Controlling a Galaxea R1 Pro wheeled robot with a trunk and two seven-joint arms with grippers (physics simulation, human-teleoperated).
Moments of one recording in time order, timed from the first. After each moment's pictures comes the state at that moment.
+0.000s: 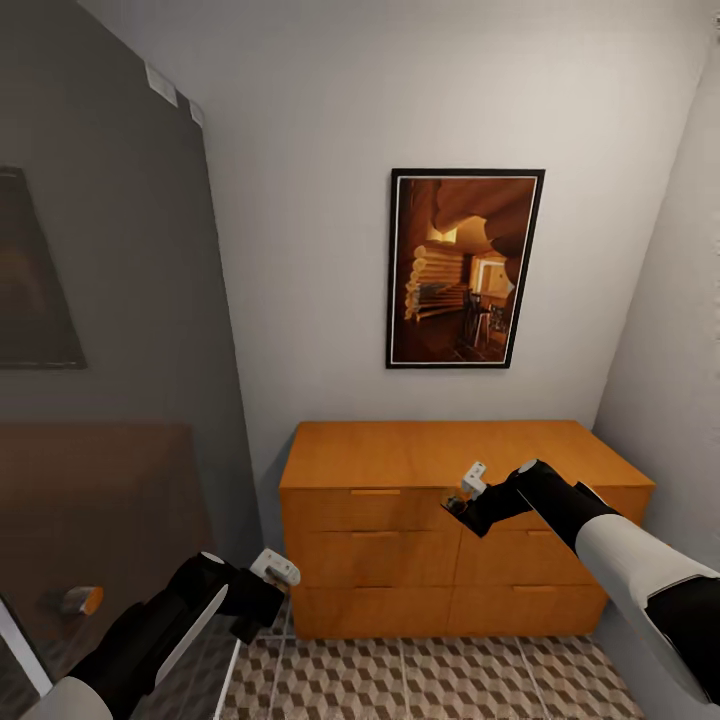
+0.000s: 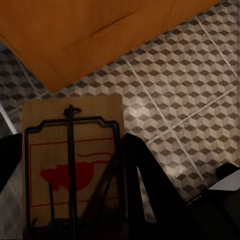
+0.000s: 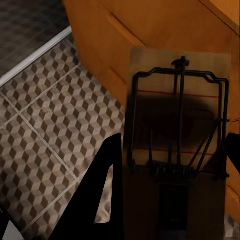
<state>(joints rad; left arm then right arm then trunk) -0.49 0.22 -0.48 -1.06 0.16 0.82 -0.37 -1.00 -0.21 0.47 -0.38 0.20 0.36 0.88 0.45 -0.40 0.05</state>
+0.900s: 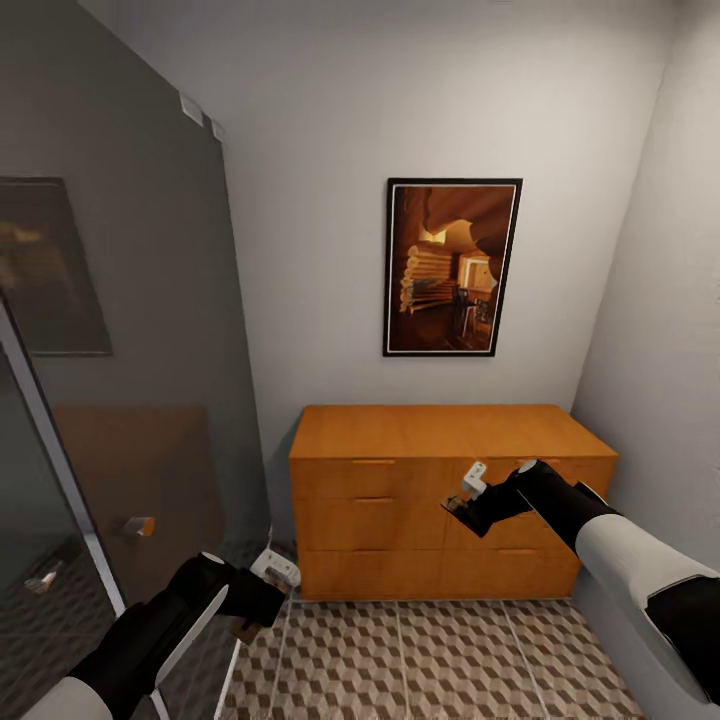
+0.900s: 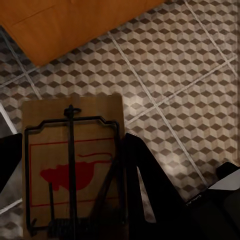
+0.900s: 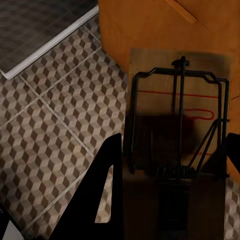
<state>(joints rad) -0.49 0.22 -0.49 -1.06 0.16 0.82 -0.37 -1.00 -0.21 0.47 -0.38 0.20 0.36 0.88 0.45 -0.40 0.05</state>
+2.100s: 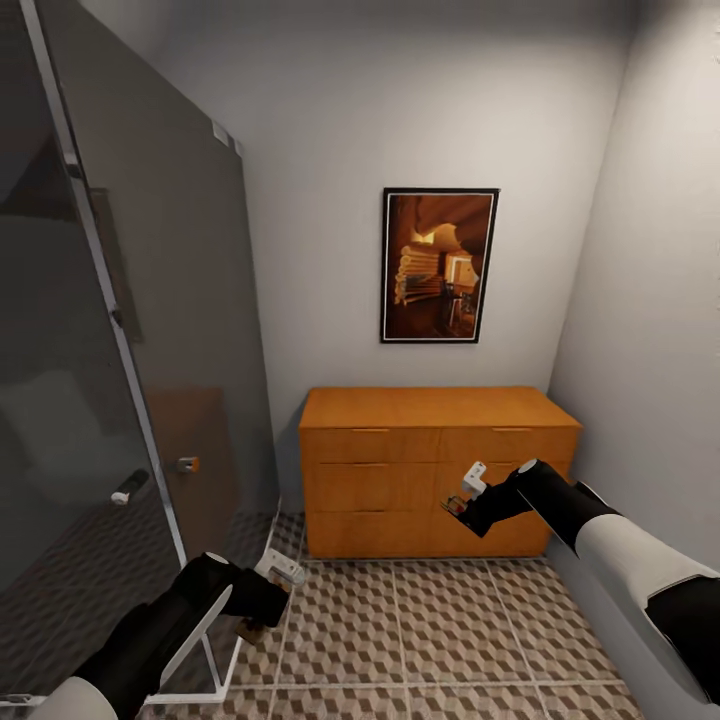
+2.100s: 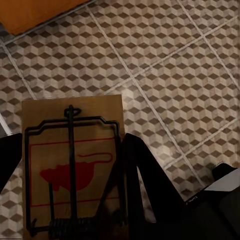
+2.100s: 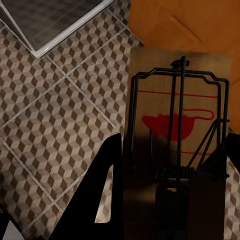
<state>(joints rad) -0.49 0.20 -0.49 -1.06 0.16 0.82 -0.37 -1.00 -0.21 0.47 -0.38 0.20 0.36 0.88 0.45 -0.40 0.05</state>
